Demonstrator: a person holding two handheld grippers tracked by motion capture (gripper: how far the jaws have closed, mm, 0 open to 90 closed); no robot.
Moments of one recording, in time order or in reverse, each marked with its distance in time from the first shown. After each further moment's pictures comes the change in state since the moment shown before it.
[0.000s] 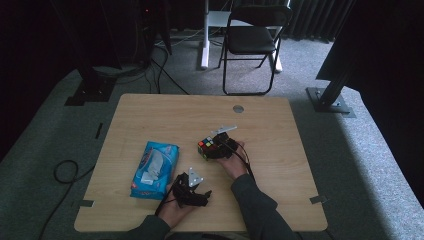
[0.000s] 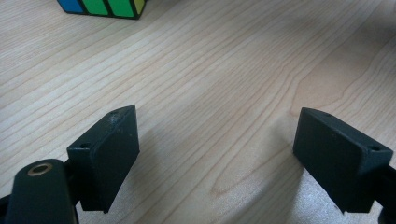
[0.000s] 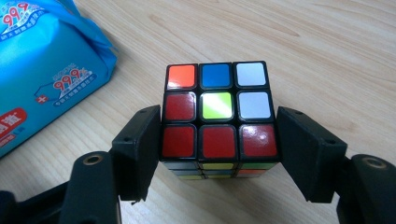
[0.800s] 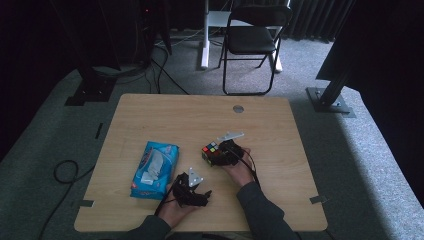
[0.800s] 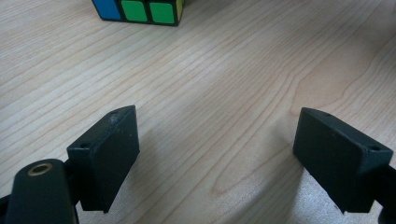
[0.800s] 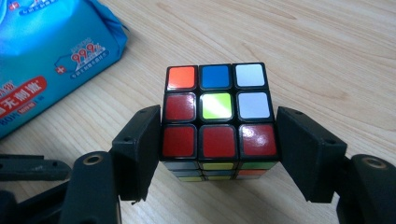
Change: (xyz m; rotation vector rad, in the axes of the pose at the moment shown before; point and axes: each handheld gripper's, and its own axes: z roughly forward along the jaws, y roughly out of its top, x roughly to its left) left arm 0.000 0.000 0.000 0.001 -0.001 -0.003; right arm 0.001 -0.023 -0.020 -0.022 0.007 -0.009
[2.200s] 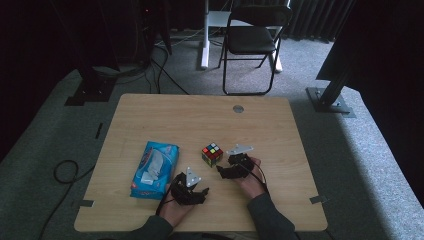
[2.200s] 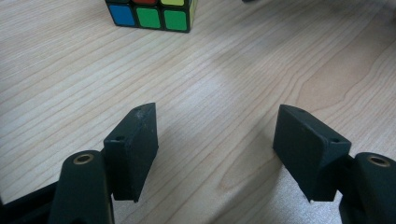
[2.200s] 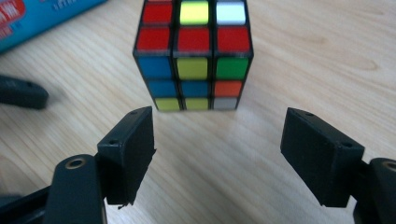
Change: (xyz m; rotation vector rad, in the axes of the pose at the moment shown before) left arm 0.003 -0.002 -0.004 -0.022 0.006 -0.011; right arm -0.007 -0.048 -0.016 0.009 -0.042 -0.060
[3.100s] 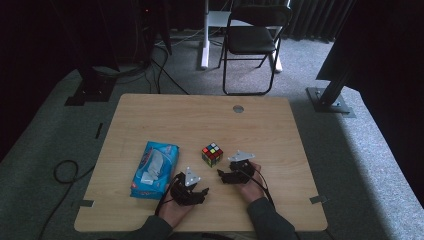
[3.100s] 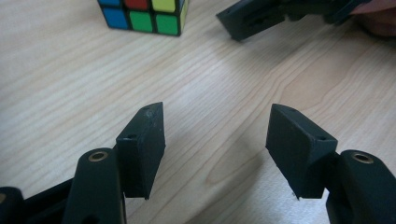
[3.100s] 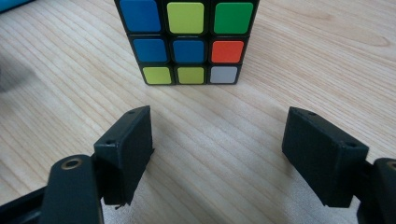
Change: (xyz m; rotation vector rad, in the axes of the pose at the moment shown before) left arm -0.002 0.005 -0.010 -0.001 -0.032 -0.005; right arm -0.001 -0.025 0.013 -0.046 -0.016 -0.012
